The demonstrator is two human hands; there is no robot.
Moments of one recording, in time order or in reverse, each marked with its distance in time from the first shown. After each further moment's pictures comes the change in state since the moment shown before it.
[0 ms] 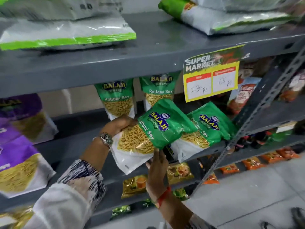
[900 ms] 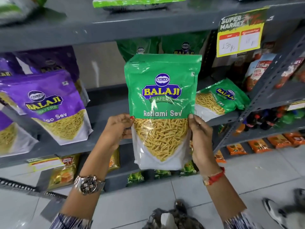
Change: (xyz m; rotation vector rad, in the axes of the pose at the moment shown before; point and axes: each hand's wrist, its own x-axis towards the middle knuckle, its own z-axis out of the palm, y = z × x) left_hand -0.239 -0.054 0.024 -0.481 0.344 0.099; right_hand -0.087 -0.052 -0.047 -0.247 -0.239 -0.398
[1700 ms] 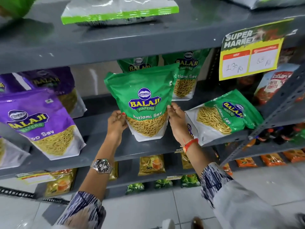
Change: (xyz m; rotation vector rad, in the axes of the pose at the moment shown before) left_hand 0.127 -0.027 0.015 -0.172 0.328 0.135; right_hand 0.144 0.043 0.062 -0.058 -0.268 0.152
